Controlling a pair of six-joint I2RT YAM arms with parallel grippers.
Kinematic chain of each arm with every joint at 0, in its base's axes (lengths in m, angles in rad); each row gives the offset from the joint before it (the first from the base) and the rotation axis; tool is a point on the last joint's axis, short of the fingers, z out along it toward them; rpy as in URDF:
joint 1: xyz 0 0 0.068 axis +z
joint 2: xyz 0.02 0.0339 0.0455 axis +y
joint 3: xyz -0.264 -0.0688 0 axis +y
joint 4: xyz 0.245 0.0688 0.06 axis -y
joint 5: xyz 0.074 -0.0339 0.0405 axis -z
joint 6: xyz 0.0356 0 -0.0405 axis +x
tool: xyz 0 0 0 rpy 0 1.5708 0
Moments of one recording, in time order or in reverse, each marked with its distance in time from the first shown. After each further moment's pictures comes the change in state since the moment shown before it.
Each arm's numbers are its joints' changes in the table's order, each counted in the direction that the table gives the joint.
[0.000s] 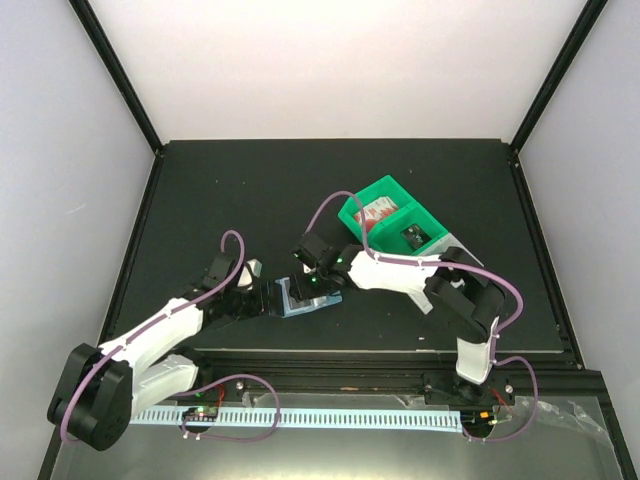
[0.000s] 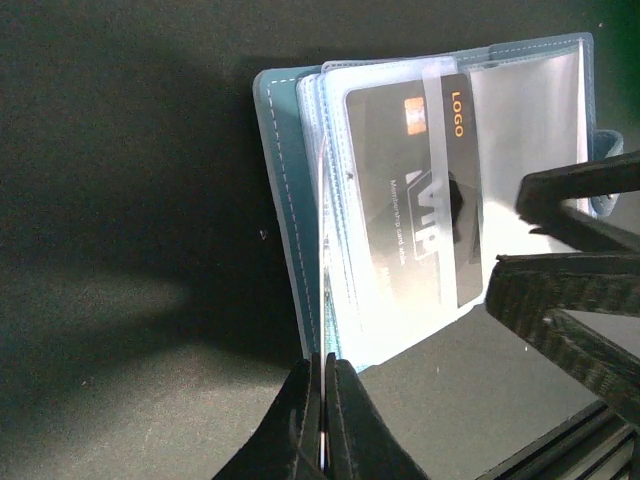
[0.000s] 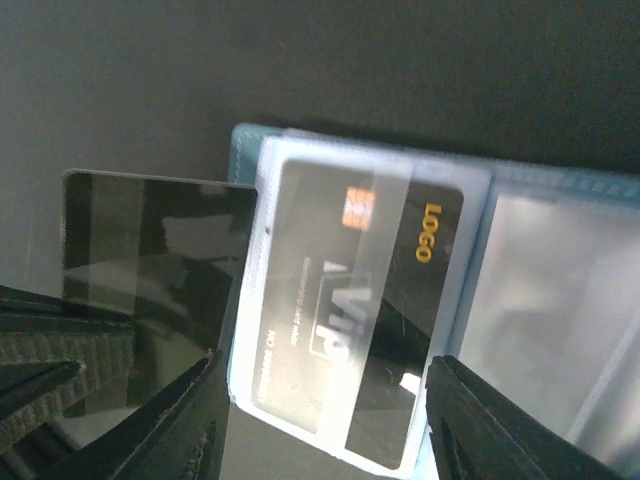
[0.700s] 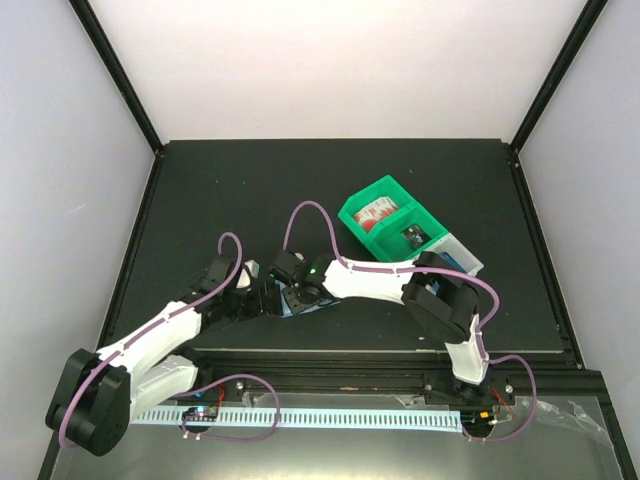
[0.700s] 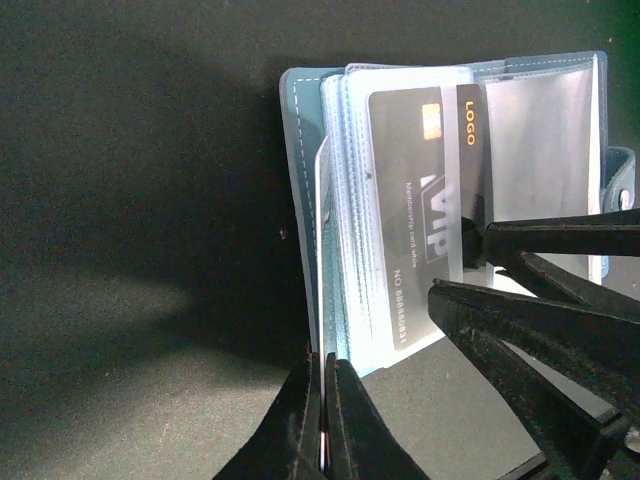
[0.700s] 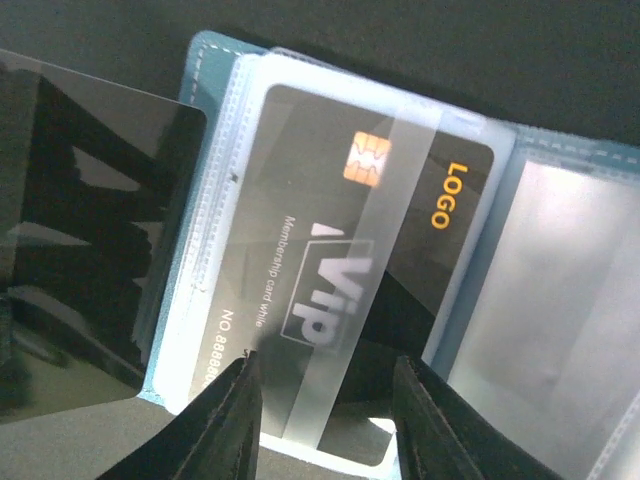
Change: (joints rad) left arm 0.000 -0.032 0.019 0.001 -0.026 -0.025; right arm 0.129 0.121 -0.192 -0.251 0.292 -0.082
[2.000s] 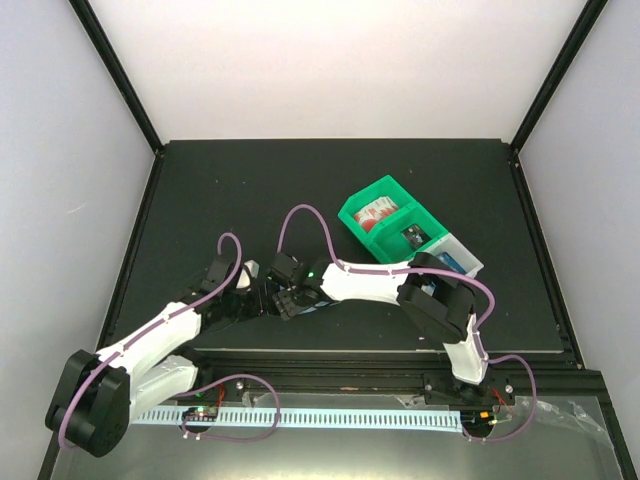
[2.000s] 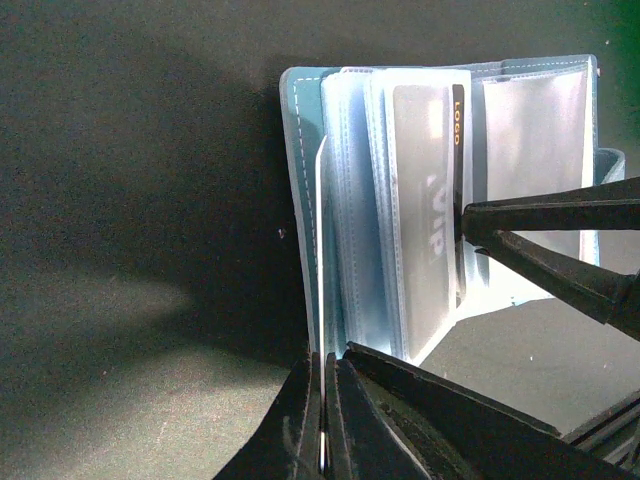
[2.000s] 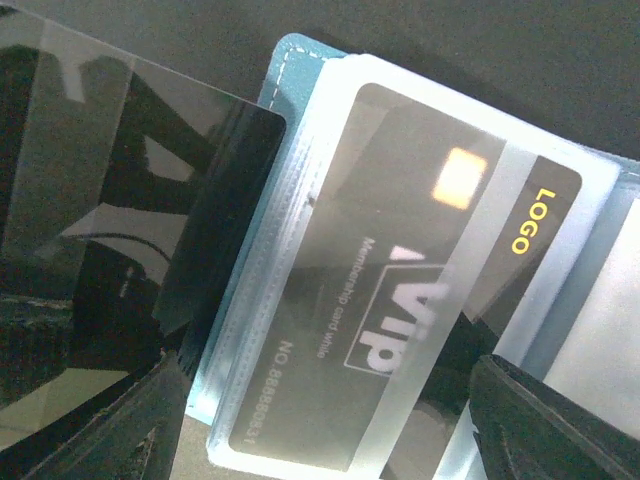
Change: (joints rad) left arm 0.000 -0.006 0.005 0.003 0.001 -0.008; right arm 0.006 0.020 0.013 0.072 -0.048 -0.051
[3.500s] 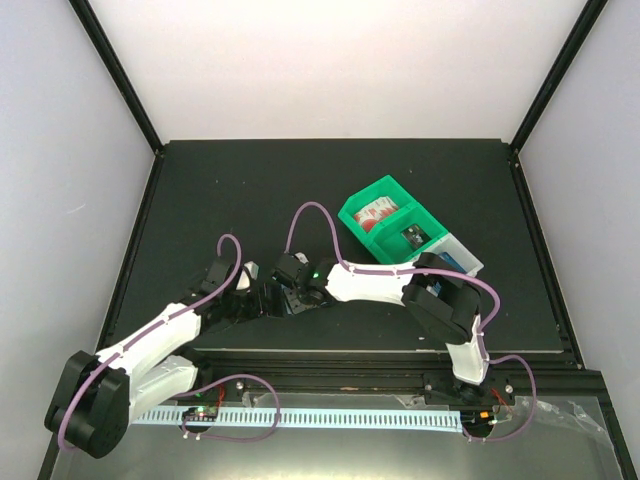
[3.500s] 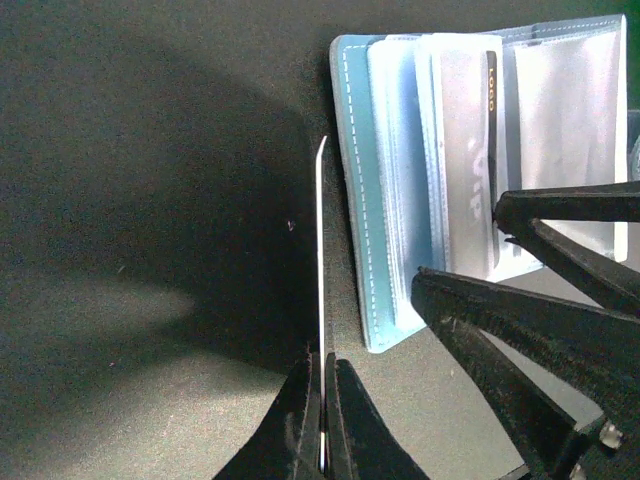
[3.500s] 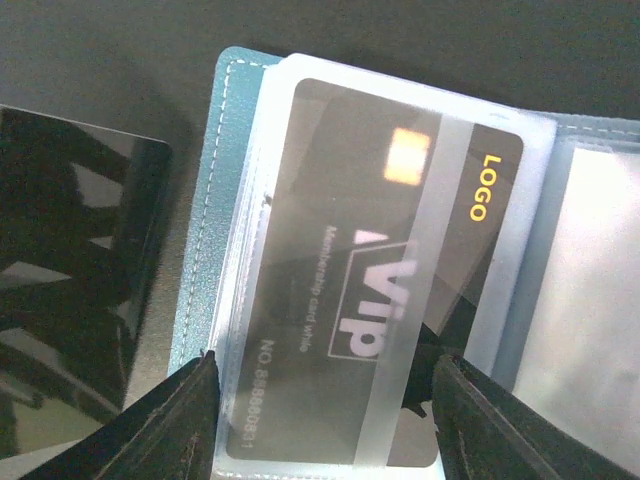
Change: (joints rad) left arm 0.000 -0.006 0.008 -0.003 -0.005 -0.007; right arm -0.005 -0.028 0.045 0.016 0.079 0.075
